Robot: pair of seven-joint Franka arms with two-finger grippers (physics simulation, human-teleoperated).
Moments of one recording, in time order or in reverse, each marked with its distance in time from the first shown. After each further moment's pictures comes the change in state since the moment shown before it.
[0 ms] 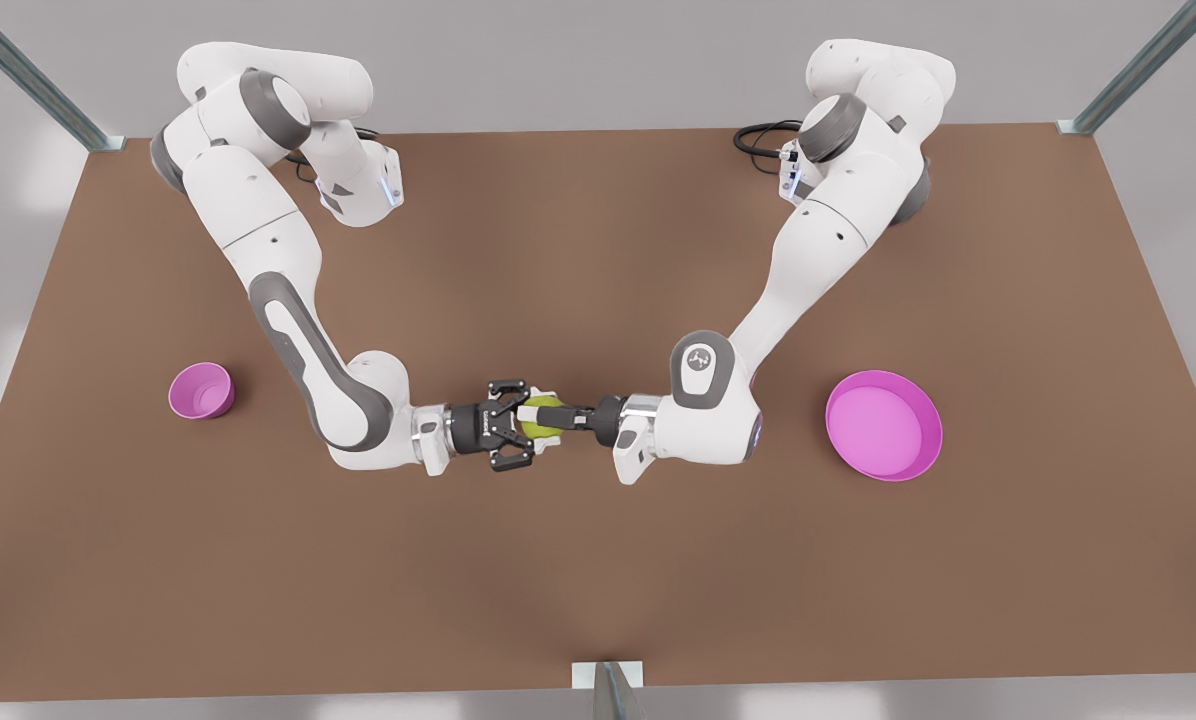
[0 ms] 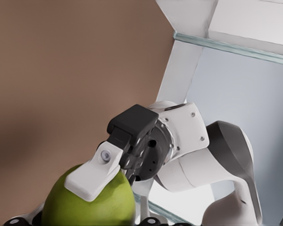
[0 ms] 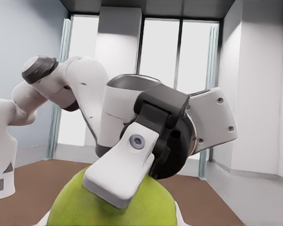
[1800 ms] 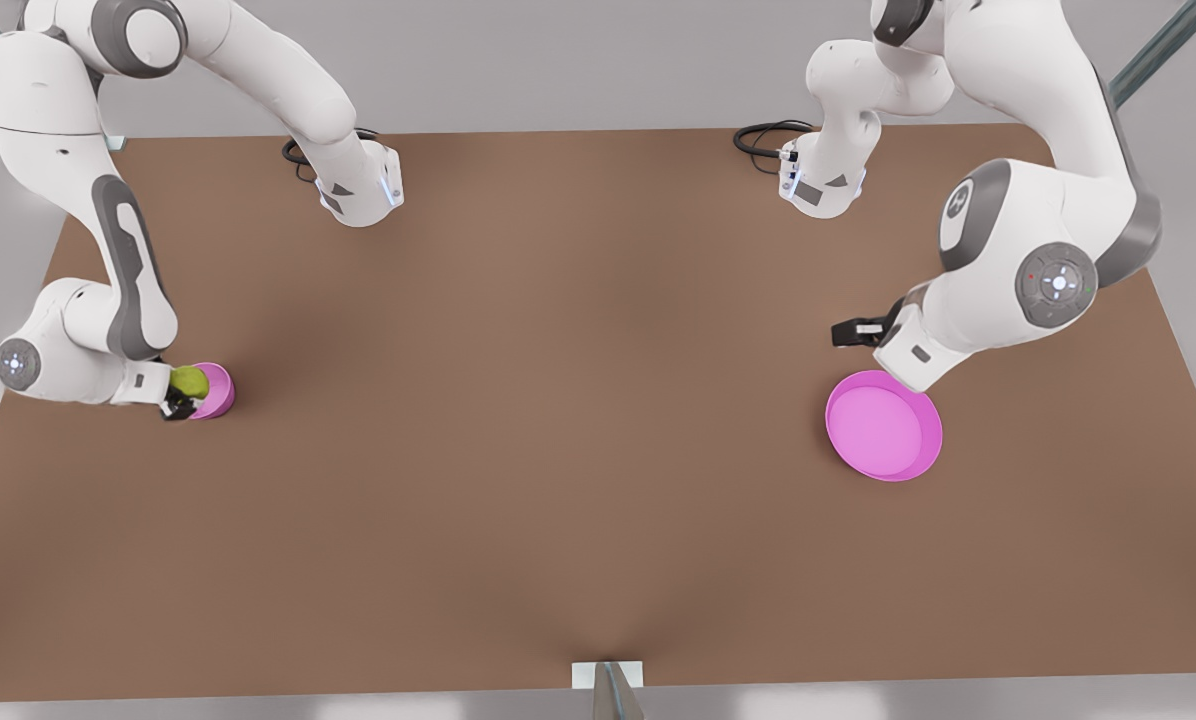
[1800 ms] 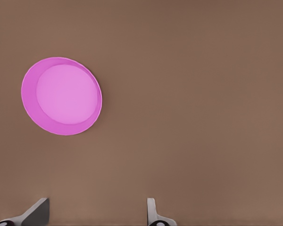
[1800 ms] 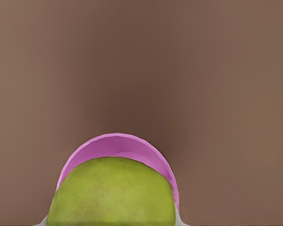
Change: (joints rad) left arm 0.027 -0.689 0.608 -0.204 0.803 -0.904 -0.119; right arm -0.830 -0.337 -0.012 -0.410 -1.804 0.220 -0.003
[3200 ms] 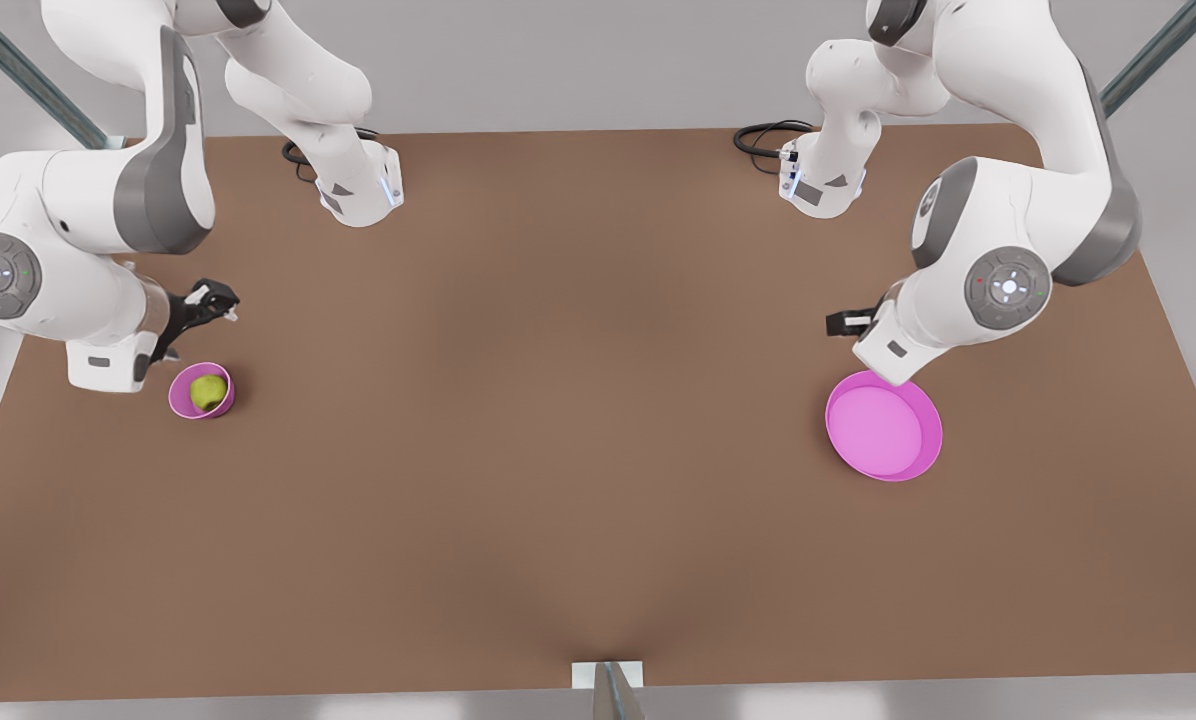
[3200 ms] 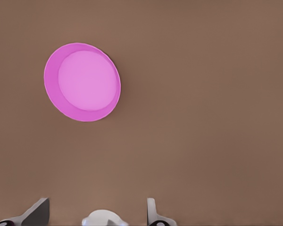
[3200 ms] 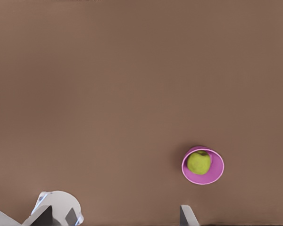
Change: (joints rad) left arm -0.018 0.008 -0.035 0.014 0.108 -0.089 -0.023; right arm 0.677 -0.249 -0.204 0.579 0.153 -0.819 1.876
